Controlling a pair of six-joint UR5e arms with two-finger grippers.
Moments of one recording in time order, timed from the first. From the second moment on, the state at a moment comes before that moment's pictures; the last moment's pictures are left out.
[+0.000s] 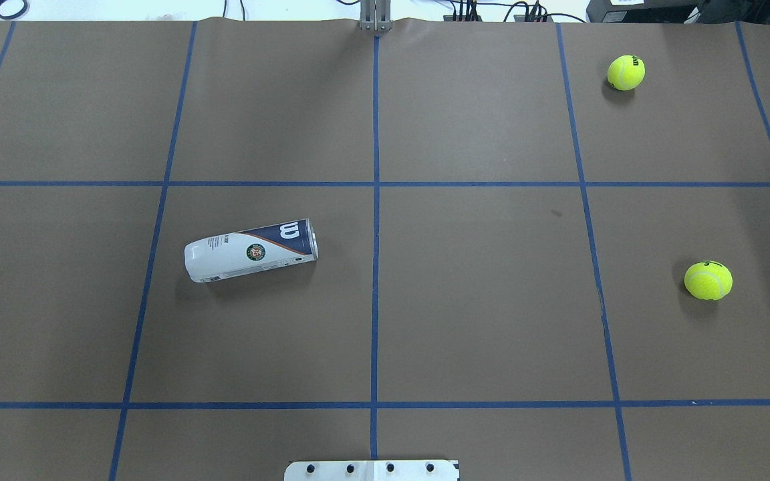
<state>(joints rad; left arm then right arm) -1.46 -1.69 -1.91 -1.66 -2.47 0.05 1.68 -1.64 1.68 -1.60 2.40 0.07</state>
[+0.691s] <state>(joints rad) -1.06 -2.03 -1.90 -1.60 -2.38 0.06 1.68 -1.64 1.68 -1.60 2.40 0.06</state>
